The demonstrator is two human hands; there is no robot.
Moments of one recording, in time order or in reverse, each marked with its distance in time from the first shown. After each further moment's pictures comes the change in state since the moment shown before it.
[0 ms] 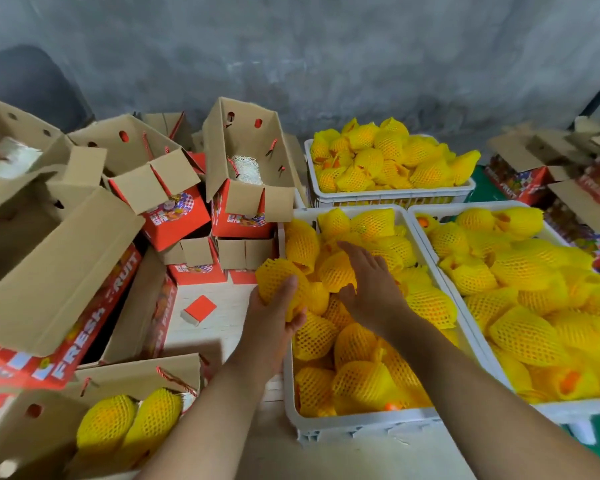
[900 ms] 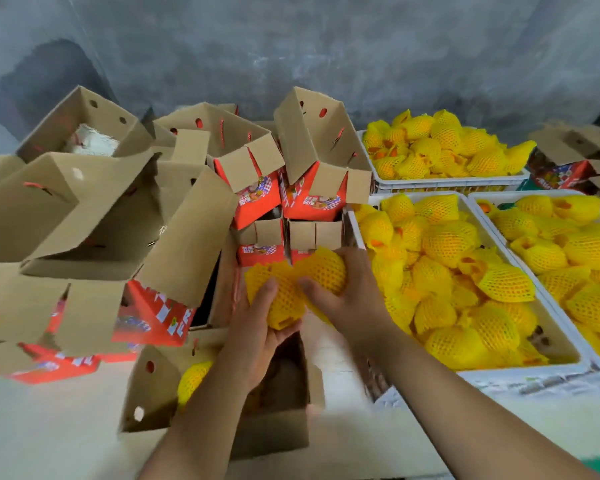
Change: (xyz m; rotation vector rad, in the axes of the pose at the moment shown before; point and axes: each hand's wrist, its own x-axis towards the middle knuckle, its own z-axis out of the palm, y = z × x) left_hand -0.059 0.089 -0.174 0.033 -0.068 0.040; right_hand -0.047 -0.207 0.089 0.472 0.182 0.016
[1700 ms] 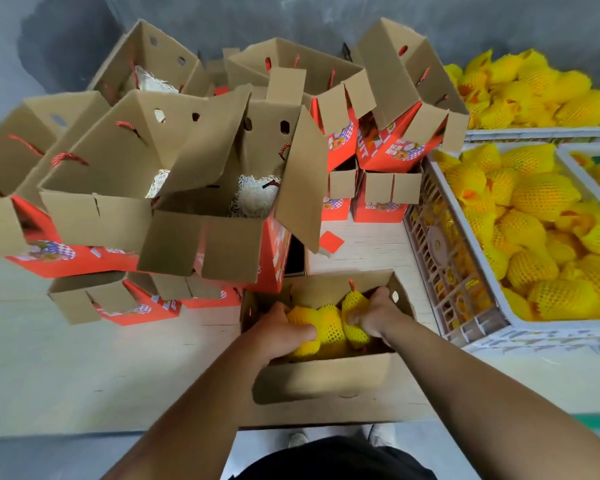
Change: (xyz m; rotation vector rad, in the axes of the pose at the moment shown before) left_hand -0.014 0.028 -0.181 1.295 -0.045 -0.520; right_hand -0.049 0.028 0.163 -0.256 -0.368 0.906
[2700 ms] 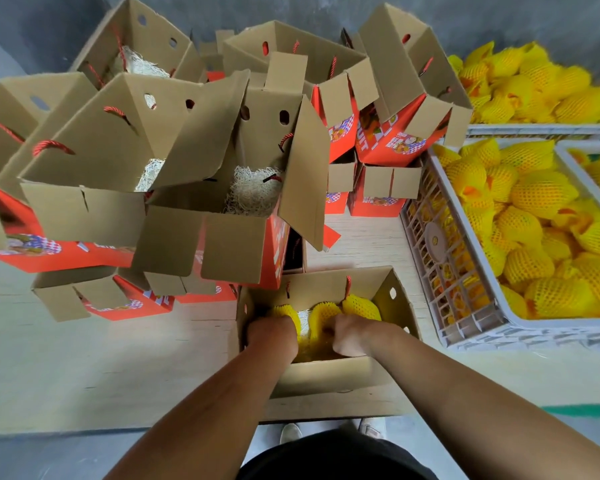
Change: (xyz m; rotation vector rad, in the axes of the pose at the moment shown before) left_hand 0.027 0.003 0.028 0.911 0.123 0.021; right_hand -0.005 -0.009 0.033 -0.752 -0.374 -0.245
